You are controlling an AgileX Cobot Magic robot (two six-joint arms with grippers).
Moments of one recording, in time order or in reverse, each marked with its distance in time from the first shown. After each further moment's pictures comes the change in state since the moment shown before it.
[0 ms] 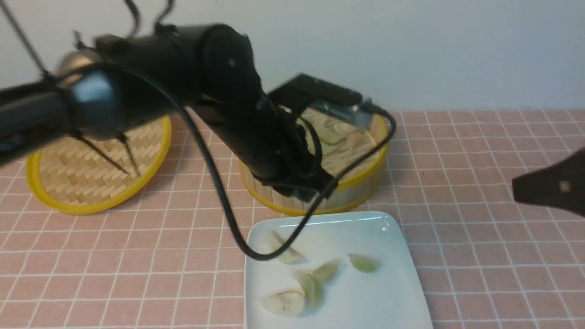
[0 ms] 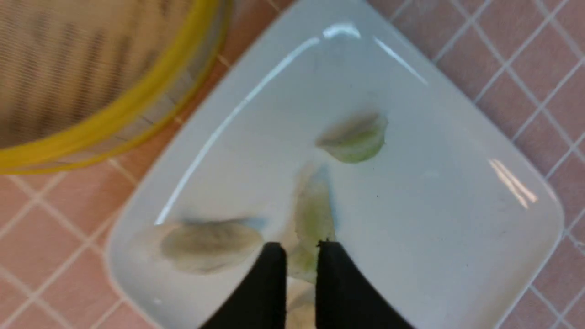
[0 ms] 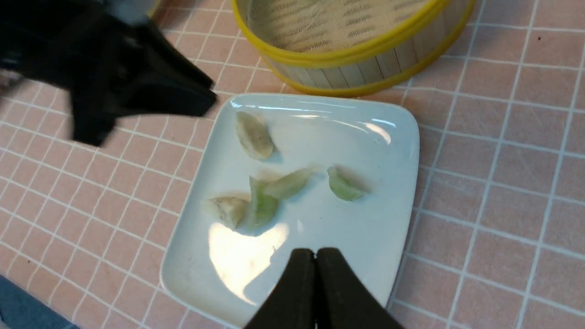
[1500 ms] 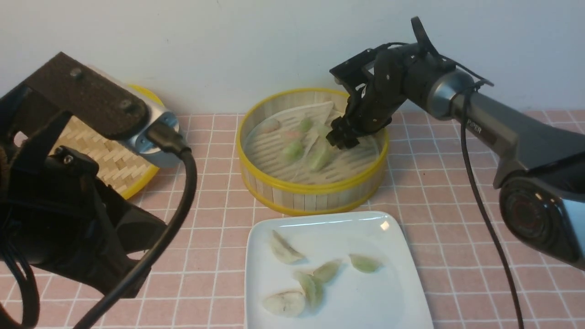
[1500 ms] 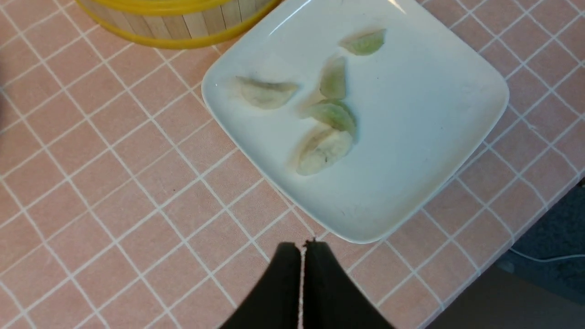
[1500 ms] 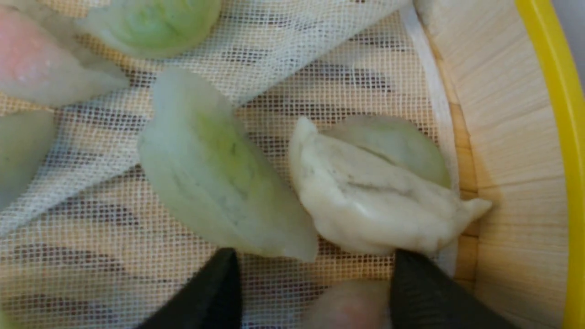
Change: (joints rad) right arm 0.287 1.479 -1.314 -0.576 -0.108 0.094; left arm 0.030 -0.711 0.400 0.133 0.154 -0.107
